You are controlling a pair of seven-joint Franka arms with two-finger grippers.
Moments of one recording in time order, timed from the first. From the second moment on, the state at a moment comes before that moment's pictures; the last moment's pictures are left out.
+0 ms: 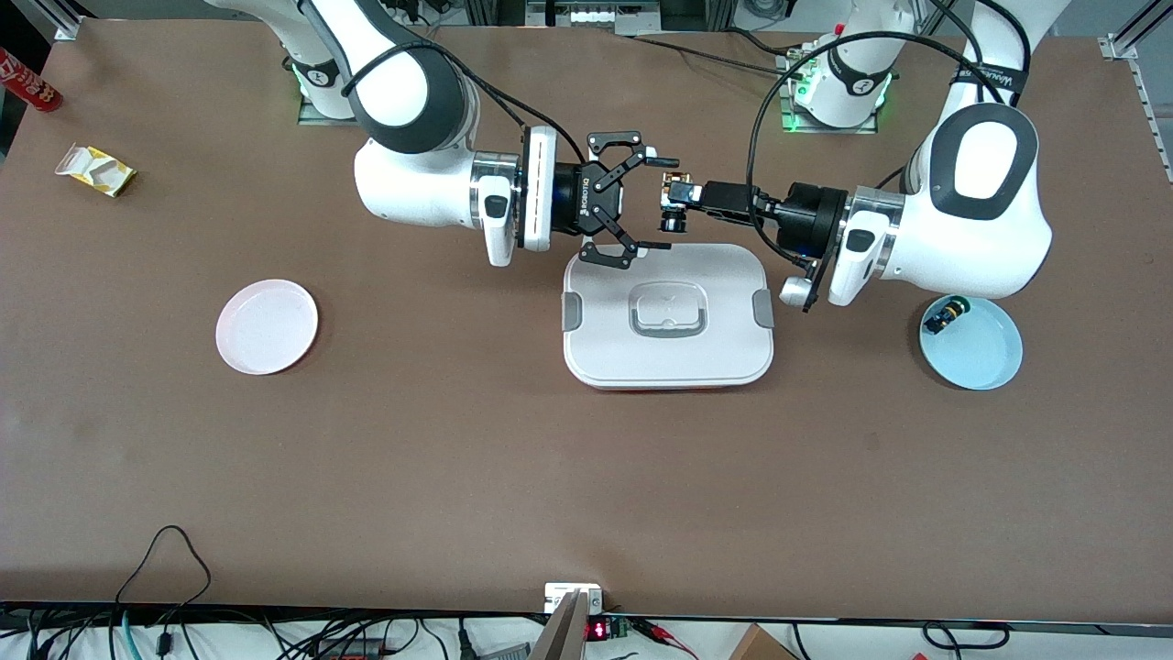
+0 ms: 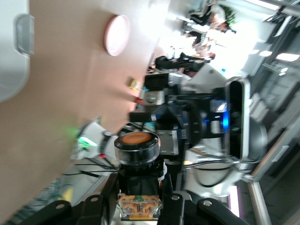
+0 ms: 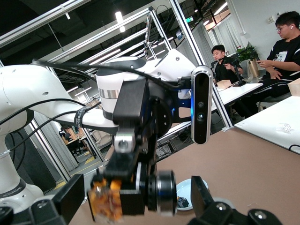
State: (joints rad) left arm -0.05 0.24 -0.21 -1.75 -1.25 1.61 0.03; right arm 0.66 0.36 0.04 -1.68 1.91 2.26 -1.69
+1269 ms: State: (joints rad) left arm 0.06 0.33 -0.20 -1.68 -0.29 1.58 0.67; right arm 0.50 0.32 -0.01 -1.76 1.82 2.06 -1.69
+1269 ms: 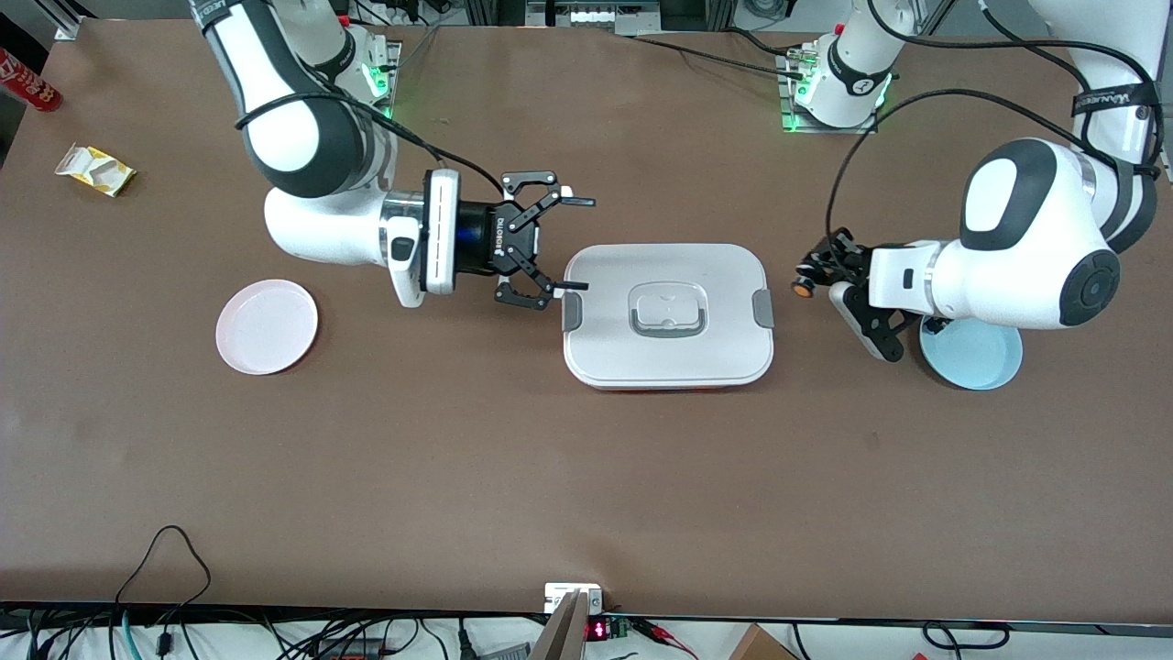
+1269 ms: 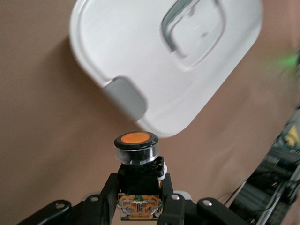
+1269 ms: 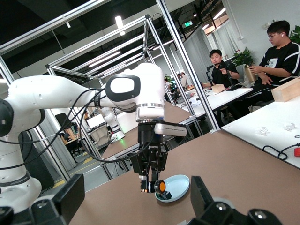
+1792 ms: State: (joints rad) left arm 0.14 0.41 -0.20 -1.70 0.17 1.65 0.83; right arm 0.38 0.29 -0.09 -1.77 1.51 1.81 -1.49
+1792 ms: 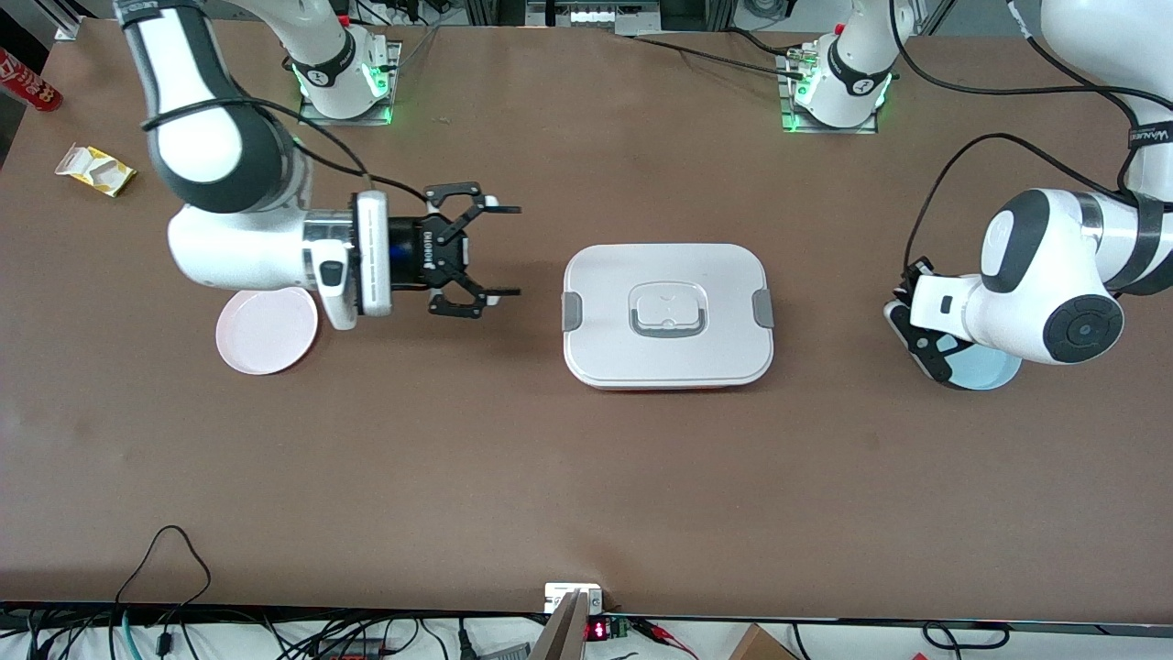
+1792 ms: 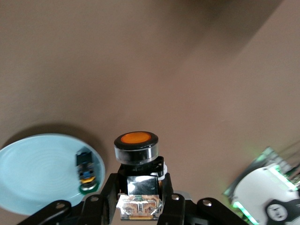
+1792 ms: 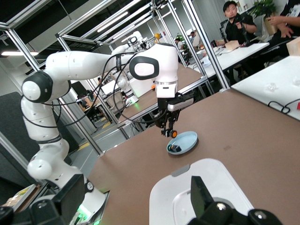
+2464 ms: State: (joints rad) left arm 0.34 0.42 -0.19 -1.89 0.51 2.14 1.16; right arm 0.32 0.28 -0.18 -1.77 1.23 1.64 -1.06
